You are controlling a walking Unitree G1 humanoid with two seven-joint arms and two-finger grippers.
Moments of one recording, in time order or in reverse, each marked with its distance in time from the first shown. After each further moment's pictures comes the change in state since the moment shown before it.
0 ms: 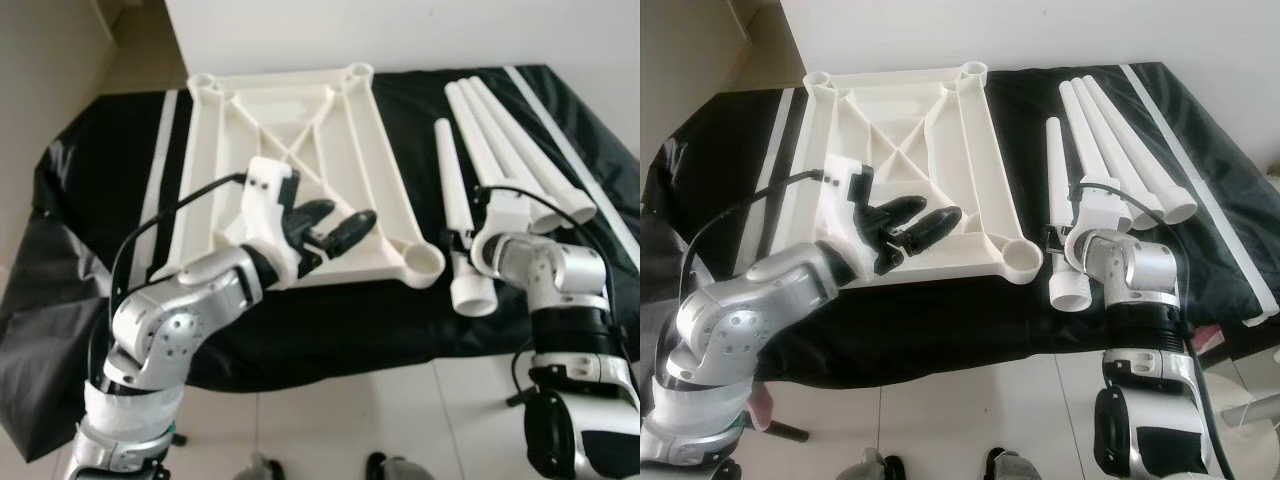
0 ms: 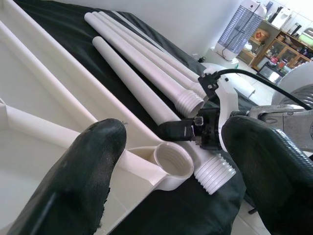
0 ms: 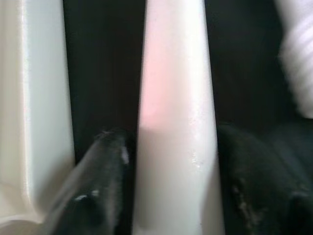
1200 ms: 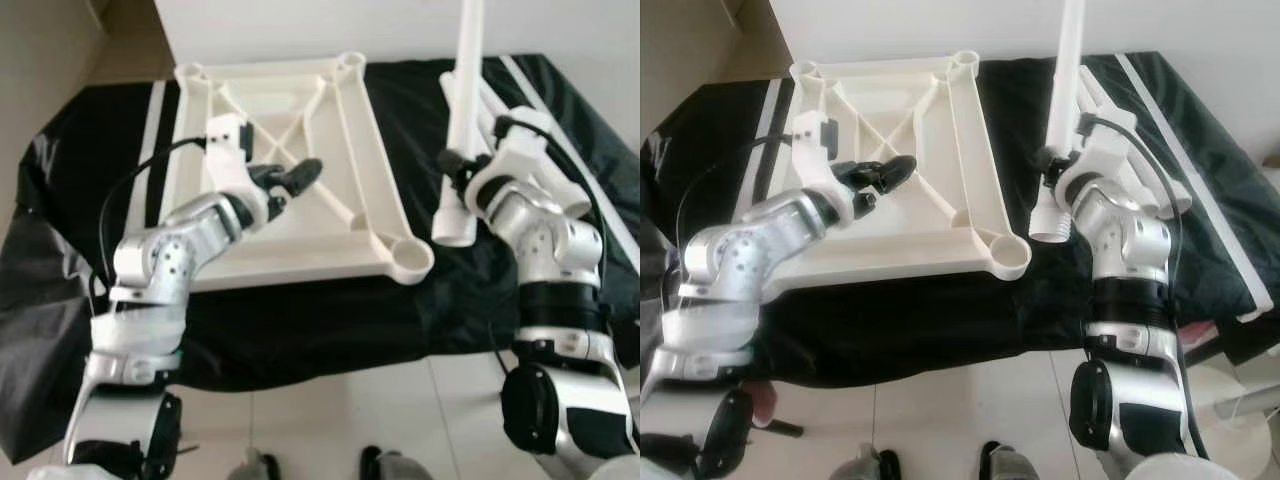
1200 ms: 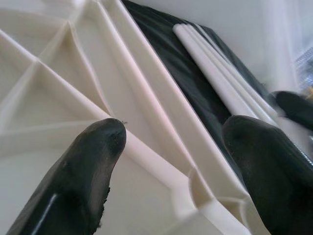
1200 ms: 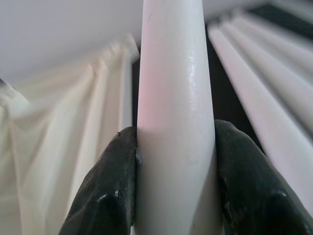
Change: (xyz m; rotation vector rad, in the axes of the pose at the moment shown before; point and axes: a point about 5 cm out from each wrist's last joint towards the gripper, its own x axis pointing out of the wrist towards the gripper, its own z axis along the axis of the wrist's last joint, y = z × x) left arm 0.022 0.086 0.031 -0.104 -0.050 0.323; right arm -0.033 0.020 0.078 0.057 -0.639 0.175
